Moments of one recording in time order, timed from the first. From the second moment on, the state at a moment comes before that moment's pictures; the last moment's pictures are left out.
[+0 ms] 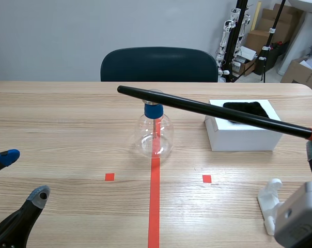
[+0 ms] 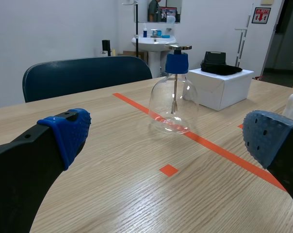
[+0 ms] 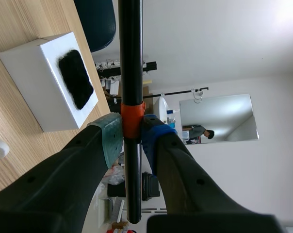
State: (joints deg) left arm 12.7 -26.5 2.0 46.2 19.1 -36.9 -87.7; right arm -66.3 22.0 1.8 125.9 -66.1 -27.7 2.0
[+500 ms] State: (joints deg) left arm 12.7 -26.5 2.0 46.2 19.1 -36.9 -87.7; right arm -63.4 27.5 10.9 125.9 -58.0 -21.1 1.9
